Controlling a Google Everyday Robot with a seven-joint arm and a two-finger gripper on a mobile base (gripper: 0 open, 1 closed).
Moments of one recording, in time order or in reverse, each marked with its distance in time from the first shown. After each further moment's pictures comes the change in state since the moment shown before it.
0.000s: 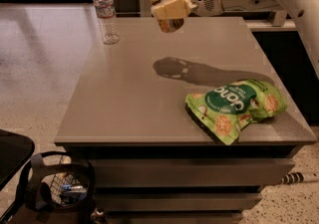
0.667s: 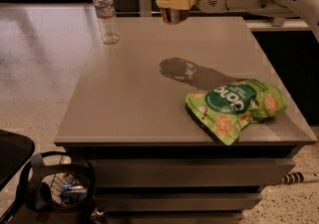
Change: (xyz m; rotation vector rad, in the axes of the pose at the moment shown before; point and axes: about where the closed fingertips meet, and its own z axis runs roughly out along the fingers) arm -0.020 -0.004 -0.020 0.165 -0.080 0.142
